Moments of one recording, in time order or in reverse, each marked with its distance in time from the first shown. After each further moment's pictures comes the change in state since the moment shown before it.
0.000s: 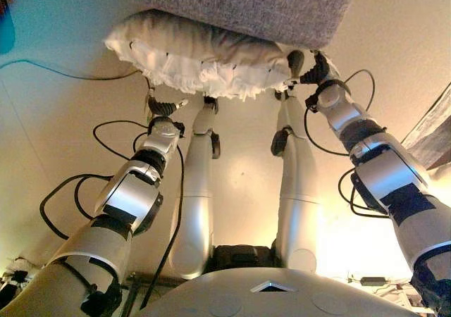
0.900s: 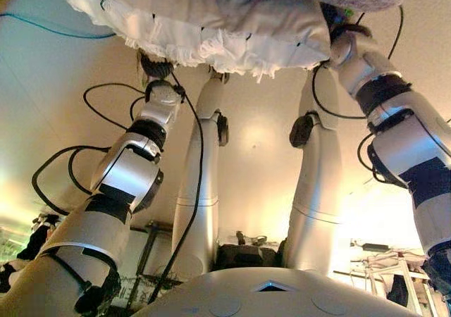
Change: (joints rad) left arm -0.227 0.019 -0.016 -0.008 -0.068 -0.040 0.110; right arm -0.306 -0.088 0.167 -0.038 -0.214 0.023 -0.013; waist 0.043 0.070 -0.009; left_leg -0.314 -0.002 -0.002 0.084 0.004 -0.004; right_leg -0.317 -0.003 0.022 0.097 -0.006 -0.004
